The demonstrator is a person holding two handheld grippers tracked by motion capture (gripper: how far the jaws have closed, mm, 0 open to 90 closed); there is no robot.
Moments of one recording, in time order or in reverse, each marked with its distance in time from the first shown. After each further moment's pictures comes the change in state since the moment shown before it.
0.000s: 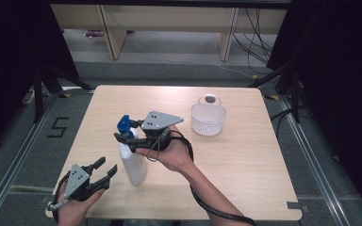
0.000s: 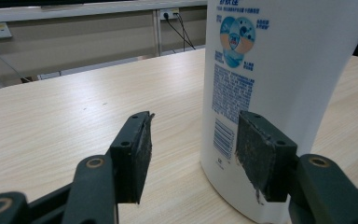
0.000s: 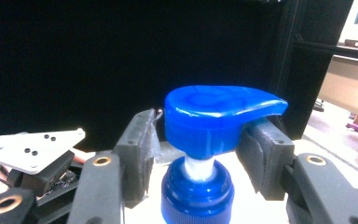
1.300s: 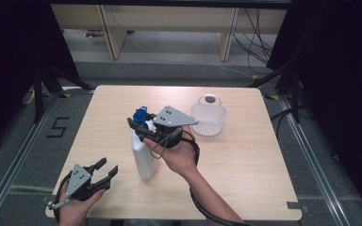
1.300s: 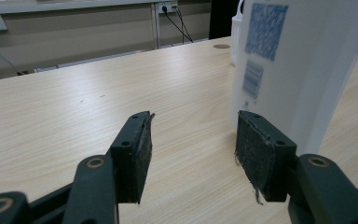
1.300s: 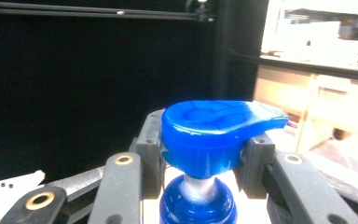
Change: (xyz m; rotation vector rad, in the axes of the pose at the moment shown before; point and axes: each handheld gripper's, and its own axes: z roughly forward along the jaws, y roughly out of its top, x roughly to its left) left arm 0.001 -0.006 0.004 0.018 -0.009 -0.007; right arm 0.005 0.018 -0.030 -0.065 -0.241 0.065
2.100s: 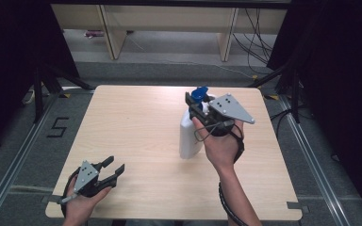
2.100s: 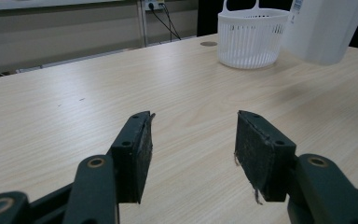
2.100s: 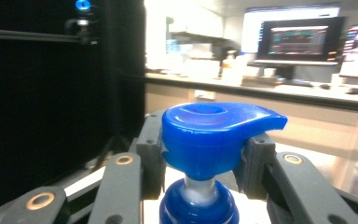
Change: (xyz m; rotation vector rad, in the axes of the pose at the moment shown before) left arm -0.004 0.002 0.018 0.012 -0.055 0.023; right arm -0.053 0.030 -0.090 -0.076 -0.470 -0.009
